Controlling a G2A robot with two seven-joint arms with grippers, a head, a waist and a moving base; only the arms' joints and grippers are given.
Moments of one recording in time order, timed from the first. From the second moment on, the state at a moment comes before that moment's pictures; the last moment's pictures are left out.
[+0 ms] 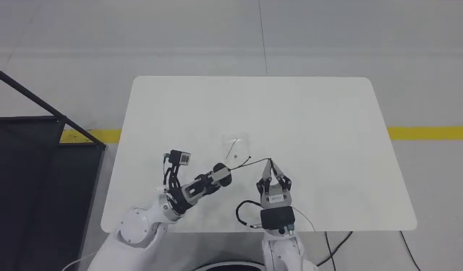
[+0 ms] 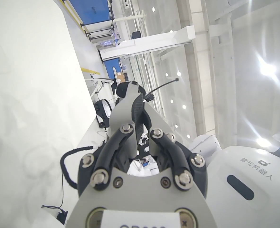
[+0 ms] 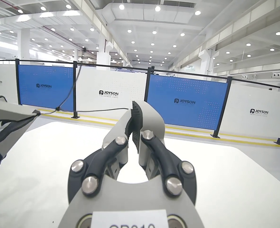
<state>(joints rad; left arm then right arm) 1.52 -1.22 -1.30 -1.72 -0.37 -0.52 -0.74 -1.49 -1.42 0.98 -1.57 -1.56 0.45 -0.83</state>
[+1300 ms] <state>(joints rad) 1.47 -1.19 -1.28 -1.61 -0.41 -0.53 -0.90 -1.45 -1.46 0.98 -1.64 -1.47 0.39 -0.83</state>
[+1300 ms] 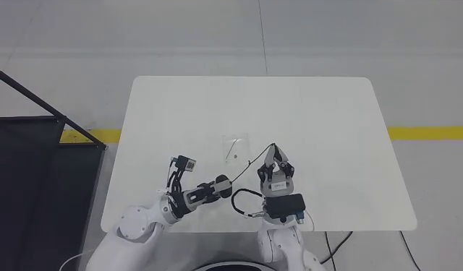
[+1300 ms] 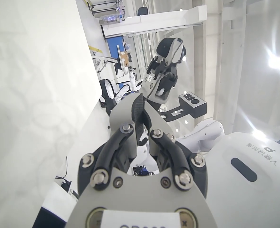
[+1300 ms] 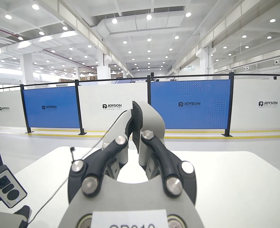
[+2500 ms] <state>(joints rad) 1.48 -1.18 -1.28 -1.62 -0.47 -0.57 -0.87 -1.46 -1.47 1.02 -1.60 -1.51 0.32 -0.70</state>
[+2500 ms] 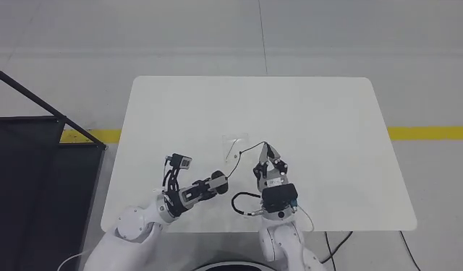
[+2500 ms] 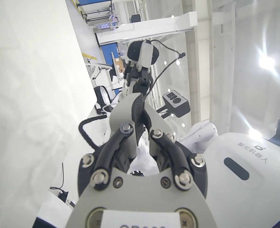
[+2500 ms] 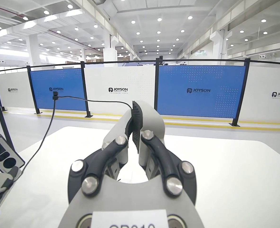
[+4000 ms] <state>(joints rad) 1.59 -1.16 -1.45 -1.63 -0.66 -0.64 -0.83 -1.41 -1.48 1.03 -1.70 -2.06 0.32 0.29</state>
